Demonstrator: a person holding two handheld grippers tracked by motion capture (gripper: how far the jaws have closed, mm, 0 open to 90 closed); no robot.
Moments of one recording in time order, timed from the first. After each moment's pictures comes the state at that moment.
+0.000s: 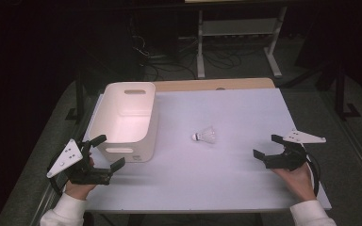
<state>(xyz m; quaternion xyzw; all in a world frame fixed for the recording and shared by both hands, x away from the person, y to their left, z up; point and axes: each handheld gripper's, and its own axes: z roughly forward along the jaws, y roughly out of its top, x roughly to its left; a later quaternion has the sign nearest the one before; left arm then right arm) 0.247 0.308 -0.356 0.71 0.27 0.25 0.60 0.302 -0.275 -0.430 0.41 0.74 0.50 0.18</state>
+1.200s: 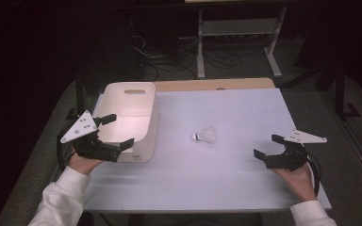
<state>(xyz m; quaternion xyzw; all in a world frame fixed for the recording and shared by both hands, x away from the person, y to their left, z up) 0.294 0.279 -0.308 0.77 0.24 0.23 0.55 0.301 -0.276 -0.429 0.41 0.74 0.50 0.18</state>
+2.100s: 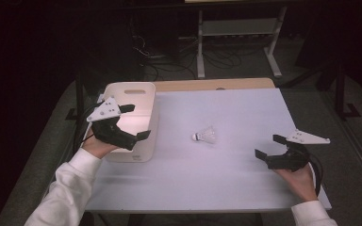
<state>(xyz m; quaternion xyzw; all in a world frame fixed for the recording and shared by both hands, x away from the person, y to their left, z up) 0.326 0.238 -0.291 0.82 0.21 0.19 0.50 0.297 -0.279 -0.426 0.41 0.73 0.51 0.18</state>
